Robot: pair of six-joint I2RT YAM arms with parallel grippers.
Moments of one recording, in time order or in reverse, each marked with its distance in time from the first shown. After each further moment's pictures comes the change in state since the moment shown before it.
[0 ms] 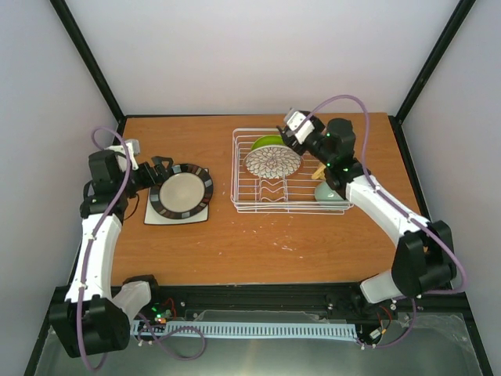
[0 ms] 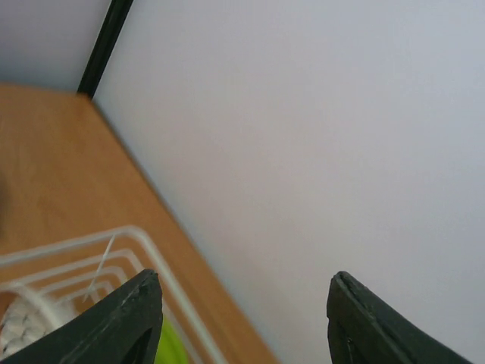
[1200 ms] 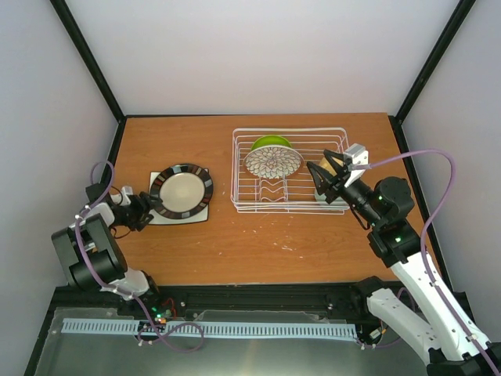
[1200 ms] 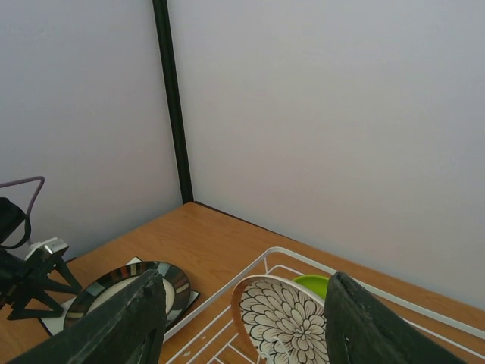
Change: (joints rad) left arm 0.356 0.450 -0.216 -0.027 0.273 -0.017; right arm -0.002 -0.757 -0.320 -0.259 -0.025 0.717
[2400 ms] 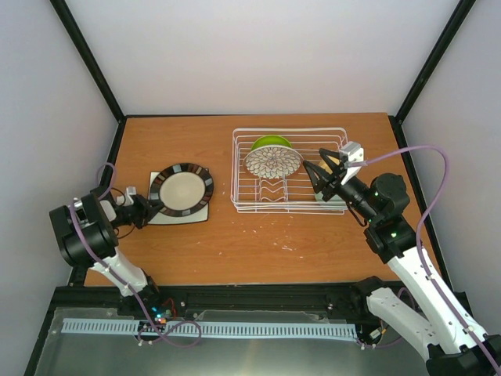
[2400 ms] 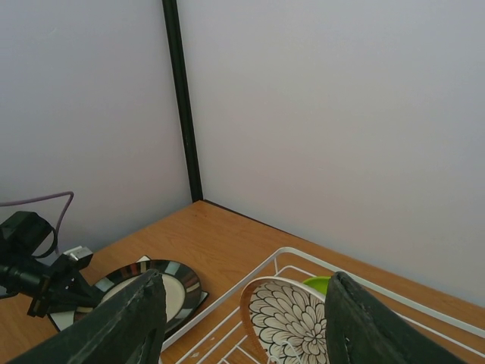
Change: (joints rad) left arm 0.000 0.246 -0.014 0.229 0.133 -0.092; right arm 0.000 0.039 -0.008 0.041 -0.034 0.012
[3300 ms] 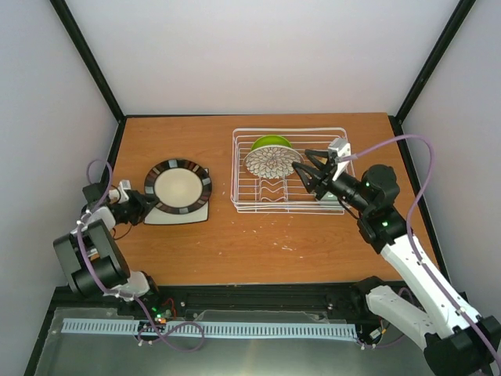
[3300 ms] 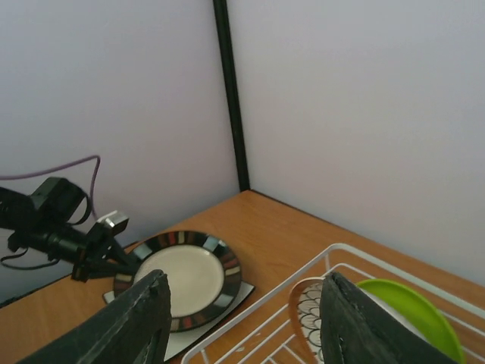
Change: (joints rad) left arm 0.003 -0.267 -0.038 -0.061 0.007 0.008; right arm 0.000 0.080 0.004 0.067 -0.132 0.044
